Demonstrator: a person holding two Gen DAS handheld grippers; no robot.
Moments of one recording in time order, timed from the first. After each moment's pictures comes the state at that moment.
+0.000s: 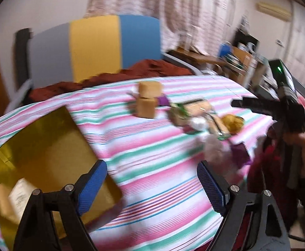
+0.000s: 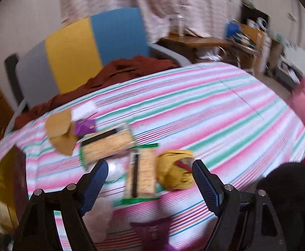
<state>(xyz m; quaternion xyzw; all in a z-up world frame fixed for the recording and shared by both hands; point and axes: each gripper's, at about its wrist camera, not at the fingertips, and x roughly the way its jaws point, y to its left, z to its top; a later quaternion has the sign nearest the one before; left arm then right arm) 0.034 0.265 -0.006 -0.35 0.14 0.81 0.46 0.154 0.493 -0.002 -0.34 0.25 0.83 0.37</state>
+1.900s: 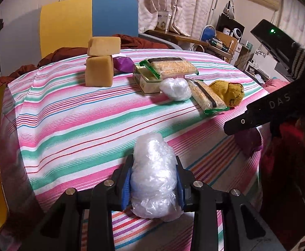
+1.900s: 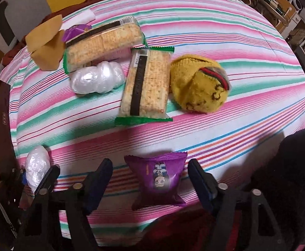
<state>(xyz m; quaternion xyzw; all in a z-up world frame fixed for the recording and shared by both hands) 0.045 0.334 -0.105 -0.38 0.14 0.77 0.49 0.127 0.468 -0.071 -0.58 0.27 0.71 0.28</state>
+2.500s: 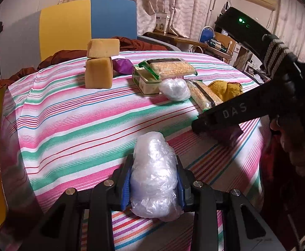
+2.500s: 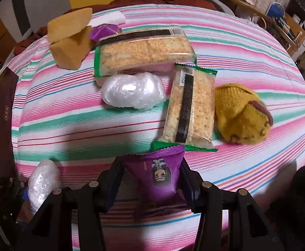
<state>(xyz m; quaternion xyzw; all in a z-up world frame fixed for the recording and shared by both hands) 0.048 0.333 -0.106 -0.36 0.15 0.77 0.50 0.104 0.443 -0.085 -0.55 0.21 0.76 0.26</state>
